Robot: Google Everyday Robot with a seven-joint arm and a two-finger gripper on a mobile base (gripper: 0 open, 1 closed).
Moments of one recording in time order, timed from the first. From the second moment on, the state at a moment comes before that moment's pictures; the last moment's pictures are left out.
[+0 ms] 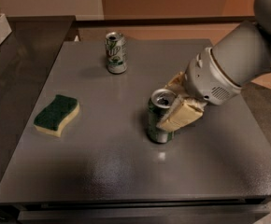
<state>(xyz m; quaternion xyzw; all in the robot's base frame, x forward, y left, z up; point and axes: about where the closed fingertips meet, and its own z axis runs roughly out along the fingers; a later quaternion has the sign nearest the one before) 0.428 -0.073 0.909 -0.65 0.69 0.17 0.25</state>
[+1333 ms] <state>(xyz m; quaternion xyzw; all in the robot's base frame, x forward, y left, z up) 0.574 -0.059 0.945 -0.52 0.80 0.10 0.30</state>
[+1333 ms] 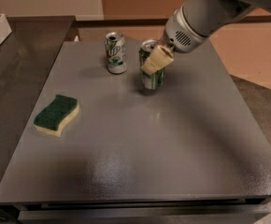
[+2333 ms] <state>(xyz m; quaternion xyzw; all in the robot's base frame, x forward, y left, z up) 0.635 -0.031 0.934 -0.49 0.81 0.11 0.31</state>
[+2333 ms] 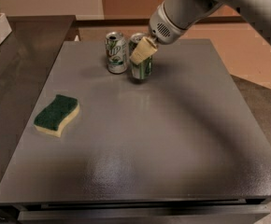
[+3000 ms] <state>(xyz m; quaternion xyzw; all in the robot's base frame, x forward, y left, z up) 0.646 -0.017 0.920 -0.50 0.81 0.11 0.29</state>
